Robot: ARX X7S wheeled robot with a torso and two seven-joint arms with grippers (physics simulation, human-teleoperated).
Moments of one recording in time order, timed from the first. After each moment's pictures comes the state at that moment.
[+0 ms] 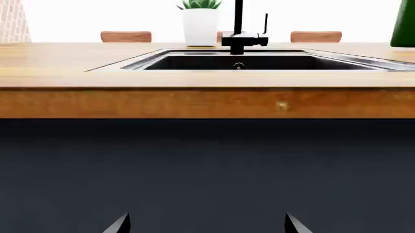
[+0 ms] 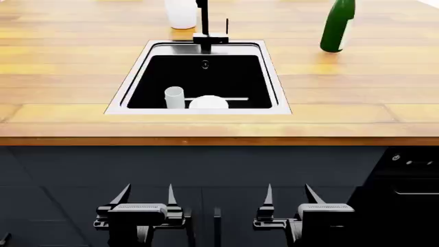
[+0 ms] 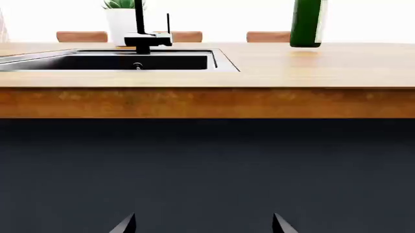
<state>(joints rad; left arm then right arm) 0.00 0.00 0.00 0.00 0.00 0.00 0.00 0.00 0.00 0.00 0.00 0.00 0.00 0.00</state>
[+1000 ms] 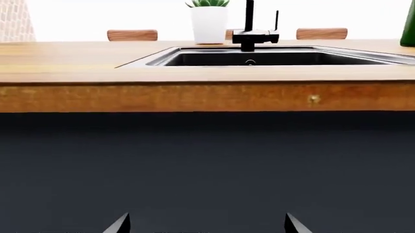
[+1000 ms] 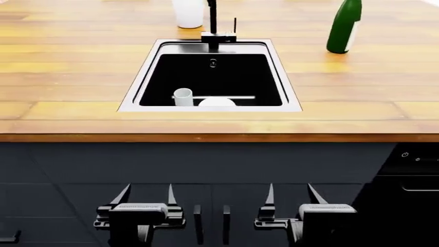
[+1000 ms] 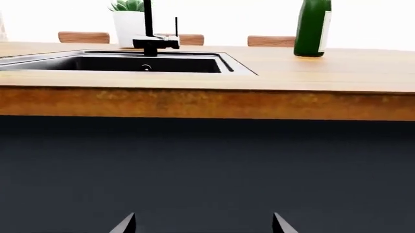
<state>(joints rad) -0.01 -0.08 0.10 -0.01 -0.08 0.00 -0.10 0.00 0.09 -0.10 -0.01 0.07 -0.01 0.11</state>
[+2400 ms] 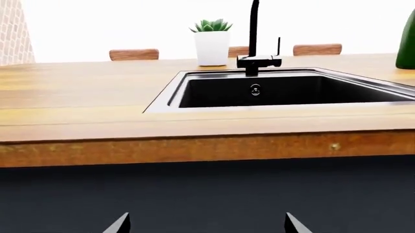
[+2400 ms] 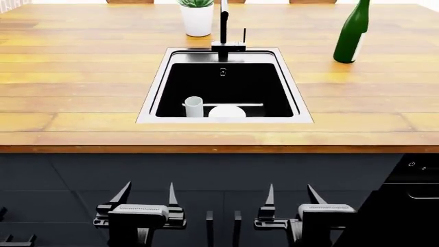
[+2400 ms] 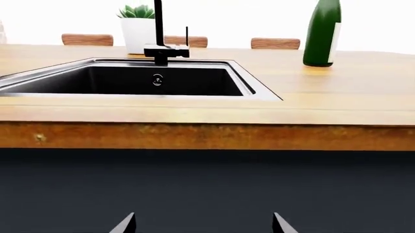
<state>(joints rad) -0.01 -0.15 0.18 0.00 -0.12 0.05 -0.16 0.01 0.14 -0.17 0.00 0.12 -0.01 0.19</state>
